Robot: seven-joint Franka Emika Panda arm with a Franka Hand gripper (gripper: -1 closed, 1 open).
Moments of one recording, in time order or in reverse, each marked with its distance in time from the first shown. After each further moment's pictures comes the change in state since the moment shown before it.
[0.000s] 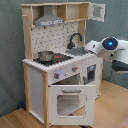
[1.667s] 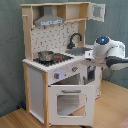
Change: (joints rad) arm -0.002 0.189 -0.033 -0.170 0.274 0.178 -0.325
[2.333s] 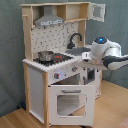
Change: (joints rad) arm -0.012 0.124 0.008 -0.023 0.015 0.162 -0.071
